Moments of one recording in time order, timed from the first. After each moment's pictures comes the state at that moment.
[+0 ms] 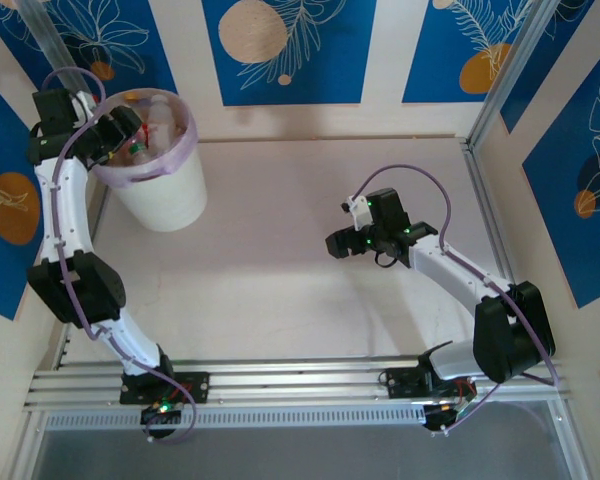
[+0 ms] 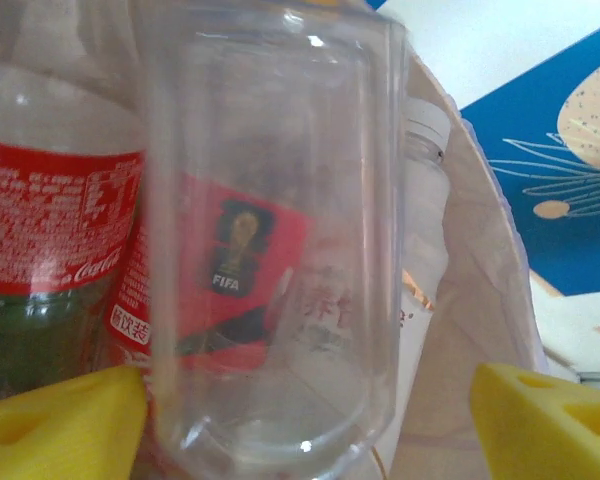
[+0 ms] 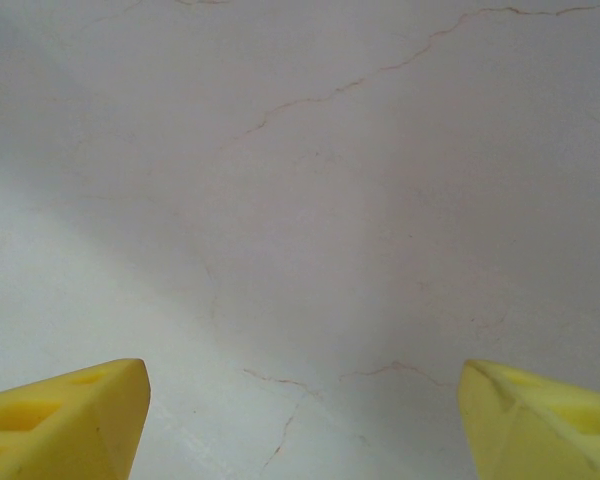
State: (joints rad) left arm 0.30 1.76 1.94 -0.82 0.43 -0.47; right arm 0.41 1.37 0.90 -0.39 -0.27 0.05
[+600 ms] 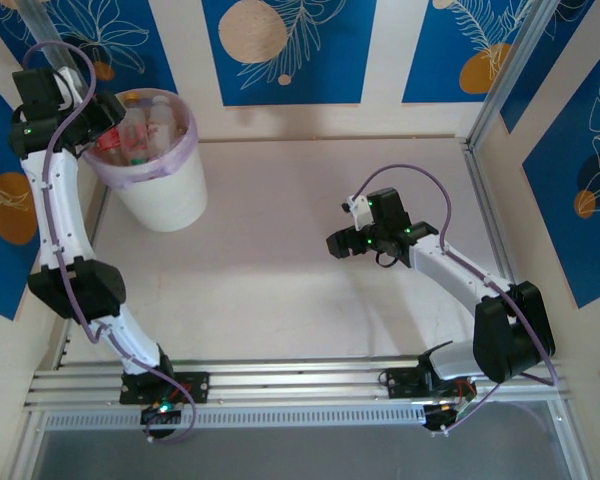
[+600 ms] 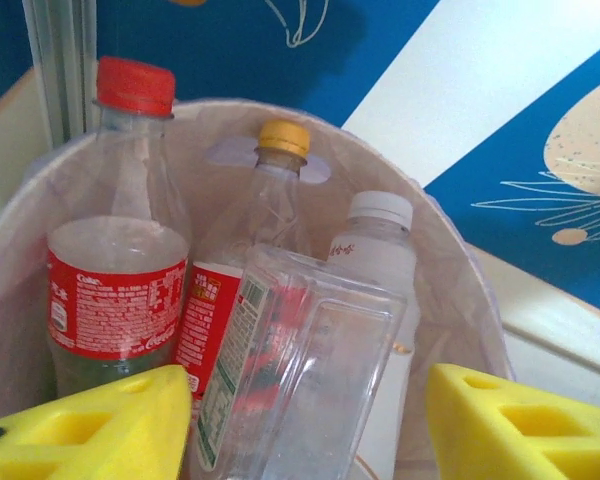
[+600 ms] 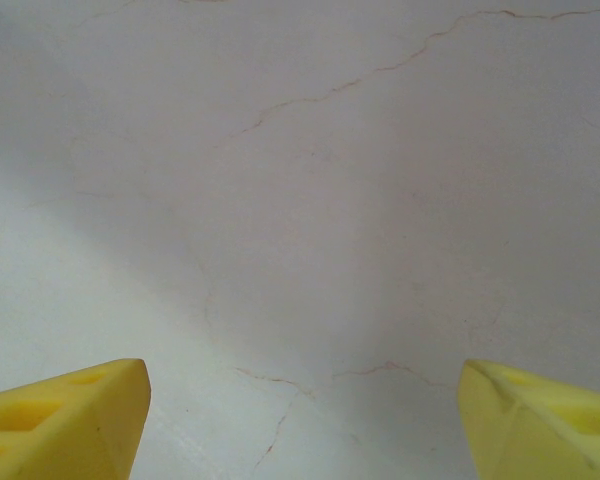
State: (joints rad) left arm 0.28 1.80 2.17 -0.94 0.31 -0.34; right arm 0.40 1.37 0.90 -0.39 -0.27 0.03
